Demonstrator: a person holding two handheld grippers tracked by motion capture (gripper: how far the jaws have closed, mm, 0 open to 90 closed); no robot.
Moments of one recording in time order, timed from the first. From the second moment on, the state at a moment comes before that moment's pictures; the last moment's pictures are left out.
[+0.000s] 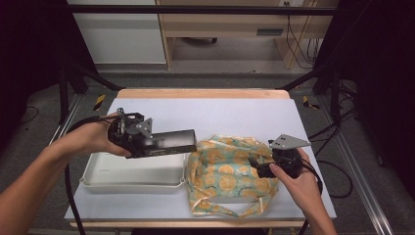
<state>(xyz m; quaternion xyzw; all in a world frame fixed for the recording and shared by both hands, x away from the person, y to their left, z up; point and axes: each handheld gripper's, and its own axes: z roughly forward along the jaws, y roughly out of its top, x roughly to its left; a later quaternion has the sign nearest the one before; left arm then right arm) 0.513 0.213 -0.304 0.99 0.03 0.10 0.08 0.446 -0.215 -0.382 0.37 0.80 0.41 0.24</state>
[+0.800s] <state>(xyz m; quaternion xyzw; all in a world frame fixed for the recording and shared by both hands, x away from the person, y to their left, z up) 0.502 0.218 -0.287 0.99 0.02 0.13 0.07 0.407 -0.274 -0.428 0.47 0.70 0.45 0.31</state>
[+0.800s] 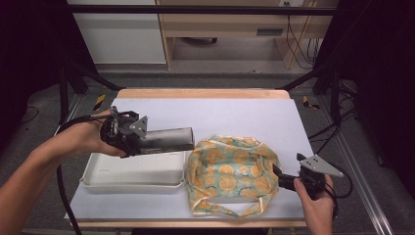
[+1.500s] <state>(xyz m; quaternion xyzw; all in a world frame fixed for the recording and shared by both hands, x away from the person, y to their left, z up) 0.519 0.241 -0.318 0.99 0.03 0.13 0.08 0.401 -0.285 -0.446 0.50 0.69 0.43 0.31</state>
